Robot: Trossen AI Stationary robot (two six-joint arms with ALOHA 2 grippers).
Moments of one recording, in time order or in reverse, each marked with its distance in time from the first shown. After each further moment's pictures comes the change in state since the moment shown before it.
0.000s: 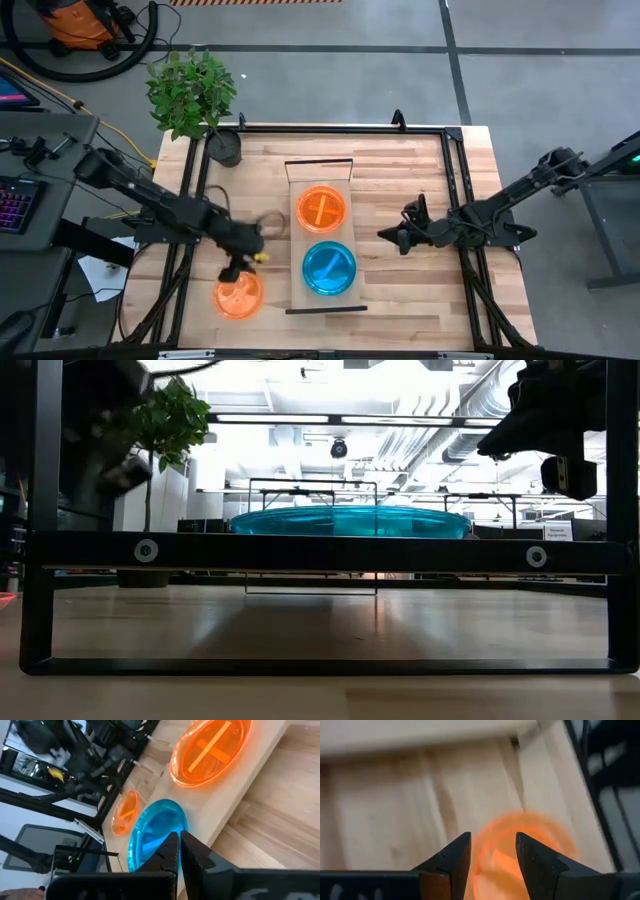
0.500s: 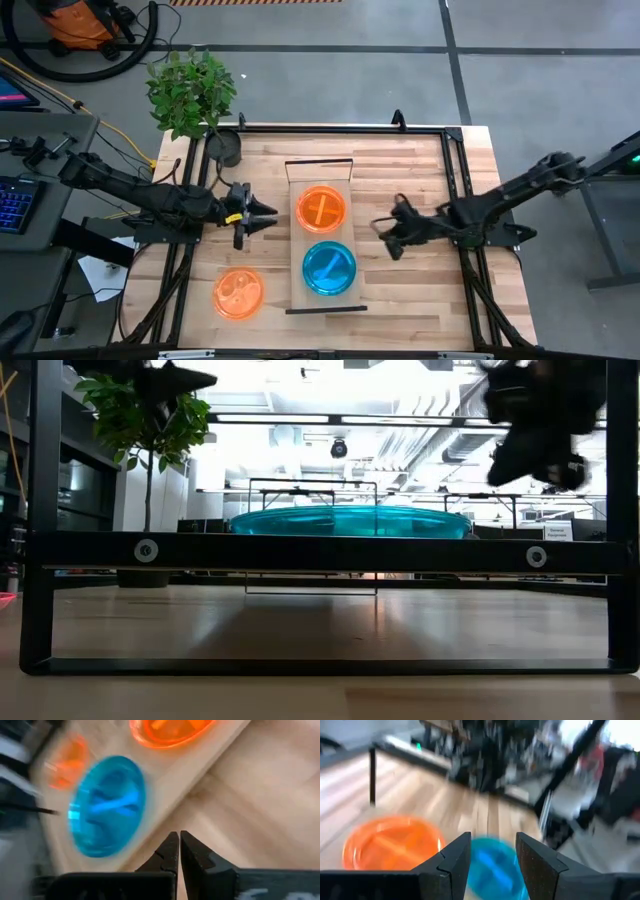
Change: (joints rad) left arm 0.111 -0.370 -0.105 0.479 -0.468 -0.194; right arm -0.099 0.116 0.201 -0.401 -0.209 -0.119
